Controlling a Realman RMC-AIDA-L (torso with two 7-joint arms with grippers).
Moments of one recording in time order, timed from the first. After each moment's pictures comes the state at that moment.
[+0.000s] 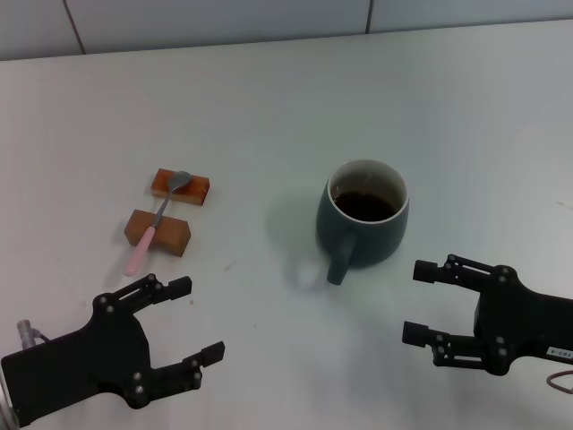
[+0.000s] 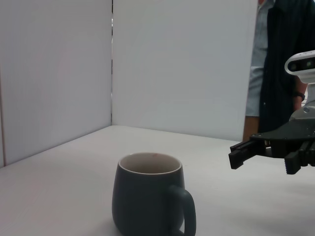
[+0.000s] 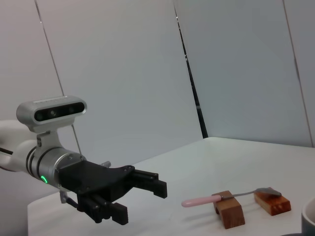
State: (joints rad) left arm 0.07 -2.07 1.36 0.90 1.41 1.47 -0.99; right arm 0.32 2.09 -0.54 -0.45 -2.04 -1.79 0.95
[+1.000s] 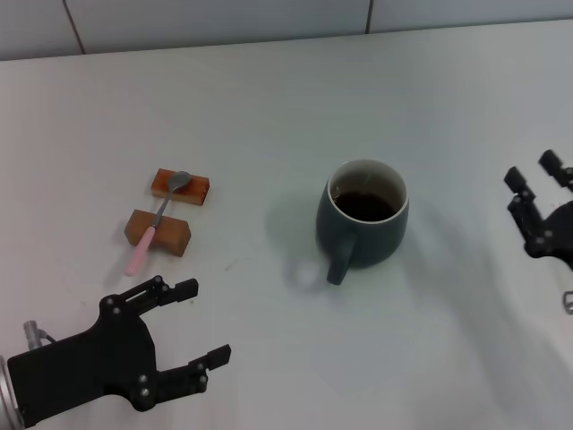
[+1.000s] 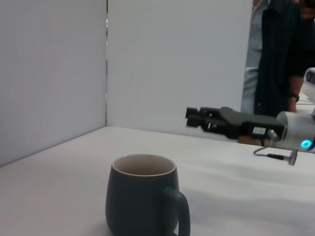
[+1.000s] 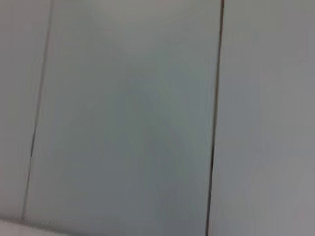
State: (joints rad) left arm 0.06 -2.07 1.37 0.89 1.40 1.47 -0.98; right arm 0.26 2.09 -0.34 0.05 -1.45 -1.54 0.11
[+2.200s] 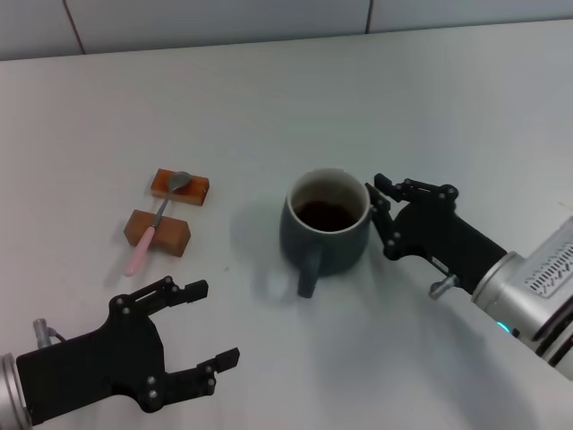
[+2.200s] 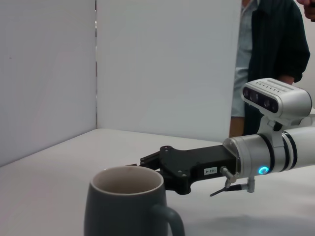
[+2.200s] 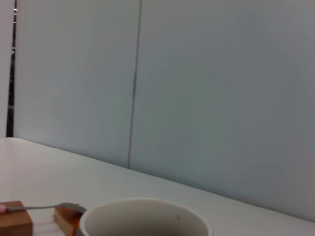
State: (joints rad) left arm 0.04 -2.07 1.39 0.89 1.41 1.48 -0.98; right arm 0.51 2.09 -0.35 0.26 -1.57 -1.24 0.03
